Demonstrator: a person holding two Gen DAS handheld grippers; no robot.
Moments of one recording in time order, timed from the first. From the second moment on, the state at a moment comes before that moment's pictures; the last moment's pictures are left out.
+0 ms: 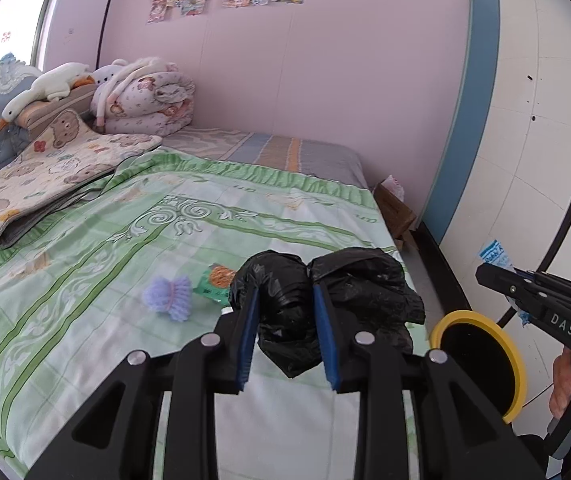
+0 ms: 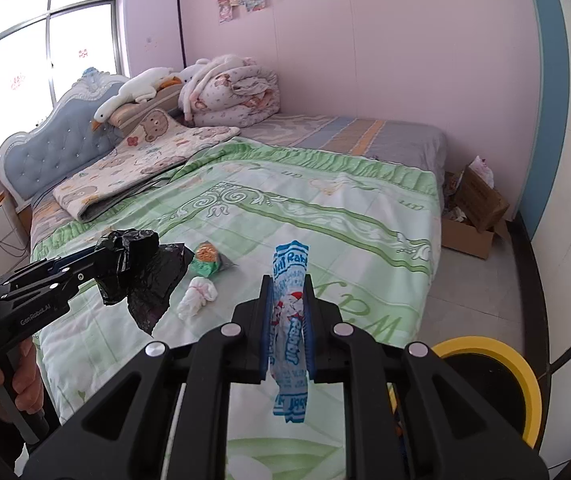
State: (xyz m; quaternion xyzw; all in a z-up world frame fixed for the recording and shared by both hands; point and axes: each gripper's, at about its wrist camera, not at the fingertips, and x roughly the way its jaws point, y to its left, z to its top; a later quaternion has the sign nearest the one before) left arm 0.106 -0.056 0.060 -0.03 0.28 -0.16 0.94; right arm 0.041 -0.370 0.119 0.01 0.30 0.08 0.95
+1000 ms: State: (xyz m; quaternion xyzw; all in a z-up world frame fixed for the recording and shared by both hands) left arm 0.096 -0.218 0.054 0.02 0.30 -0.28 0.91; right arm -0.002 -0.518 0.112 0.07 0.30 -0.02 0.95
